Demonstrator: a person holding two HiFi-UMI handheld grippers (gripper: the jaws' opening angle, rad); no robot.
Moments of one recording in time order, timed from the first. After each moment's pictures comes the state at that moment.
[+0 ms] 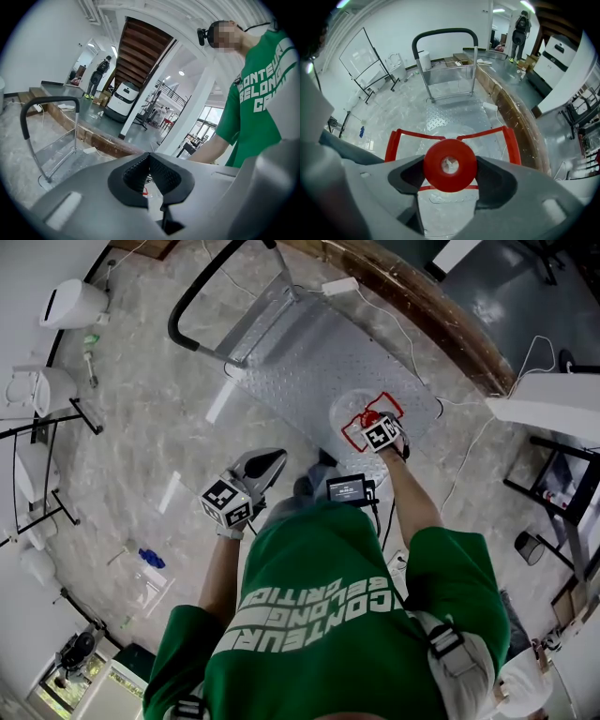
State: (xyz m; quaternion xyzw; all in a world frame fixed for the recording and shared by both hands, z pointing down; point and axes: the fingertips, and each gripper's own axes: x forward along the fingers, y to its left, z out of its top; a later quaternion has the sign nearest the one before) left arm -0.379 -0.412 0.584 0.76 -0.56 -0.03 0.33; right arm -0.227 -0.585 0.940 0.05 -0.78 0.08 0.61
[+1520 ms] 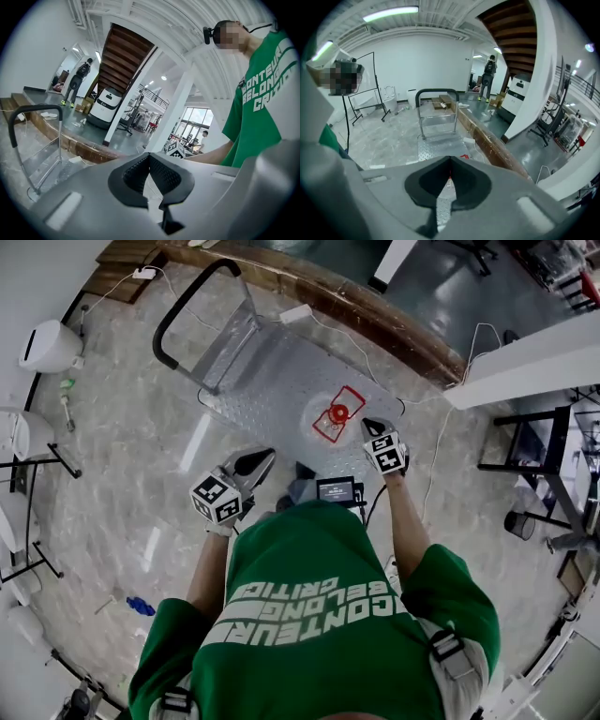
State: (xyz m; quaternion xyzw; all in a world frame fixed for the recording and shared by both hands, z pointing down) left arm -0.341 -0.360 0.556 0.82 -0.50 -0.05 0.26; right arm -0.184 -0.557 0.720 0.19 -0.88 0.03 0.43
